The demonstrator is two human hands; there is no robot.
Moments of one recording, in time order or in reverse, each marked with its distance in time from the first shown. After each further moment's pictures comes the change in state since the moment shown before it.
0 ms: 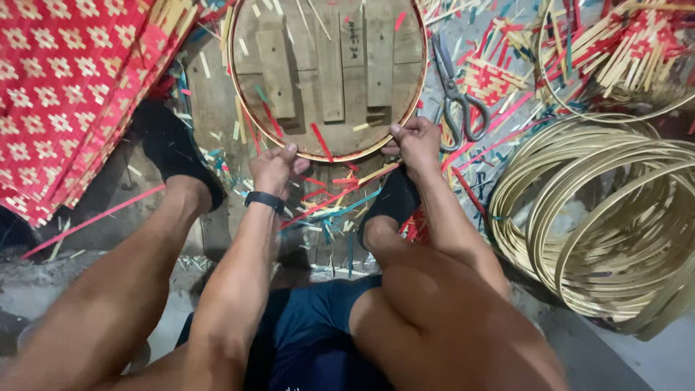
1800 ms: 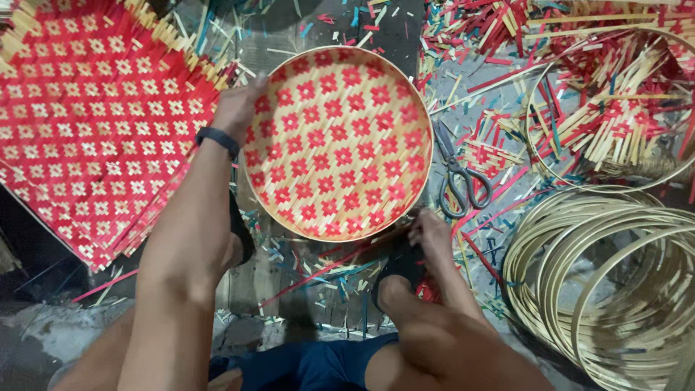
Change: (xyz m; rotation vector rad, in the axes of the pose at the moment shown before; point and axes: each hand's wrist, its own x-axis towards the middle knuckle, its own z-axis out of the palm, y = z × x) left_hand 0.076 0.279 0.056 0.683 -0.091 0.552; right_hand -0.057 0.017 -0.033 -0.102 -0.007 -0.256
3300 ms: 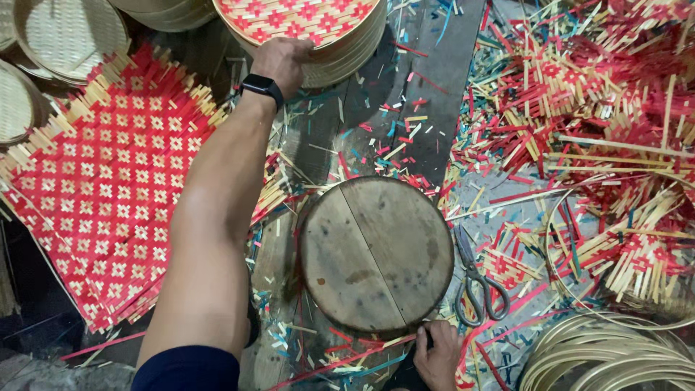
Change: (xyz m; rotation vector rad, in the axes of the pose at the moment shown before) left_hand 0.186 0.152 -0.033 0.996 0.281 1.009; right_hand -0.005 0.013 0.018 -0.777 0.127 -0.501
